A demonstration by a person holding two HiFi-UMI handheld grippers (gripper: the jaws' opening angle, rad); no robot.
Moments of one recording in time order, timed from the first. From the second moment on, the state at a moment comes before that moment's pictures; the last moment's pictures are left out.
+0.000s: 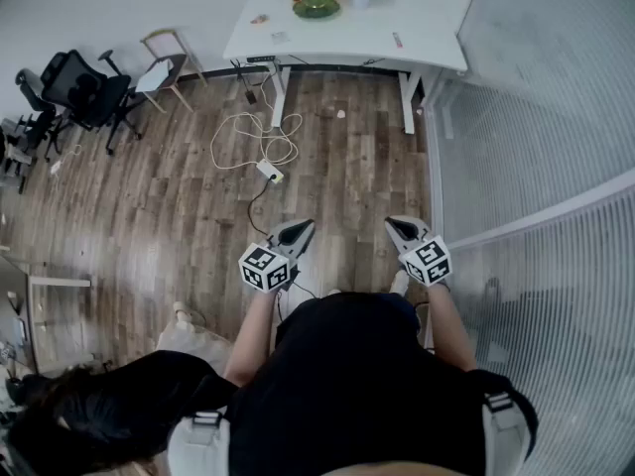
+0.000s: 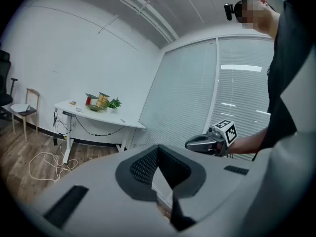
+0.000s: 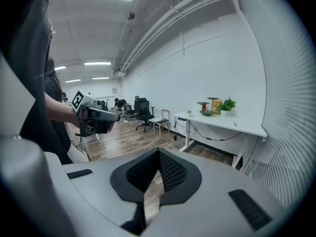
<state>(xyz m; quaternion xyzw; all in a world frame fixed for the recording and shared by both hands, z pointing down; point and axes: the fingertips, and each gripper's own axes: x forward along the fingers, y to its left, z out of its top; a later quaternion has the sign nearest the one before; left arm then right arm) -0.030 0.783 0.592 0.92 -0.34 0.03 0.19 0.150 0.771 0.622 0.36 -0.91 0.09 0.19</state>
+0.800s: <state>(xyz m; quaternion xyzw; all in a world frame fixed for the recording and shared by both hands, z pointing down) -0.038 0.777 0.599 0.92 -0.33 0.04 0.20 0.131 0.770 0.611 0.35 -0.92 0.10 0.15</state>
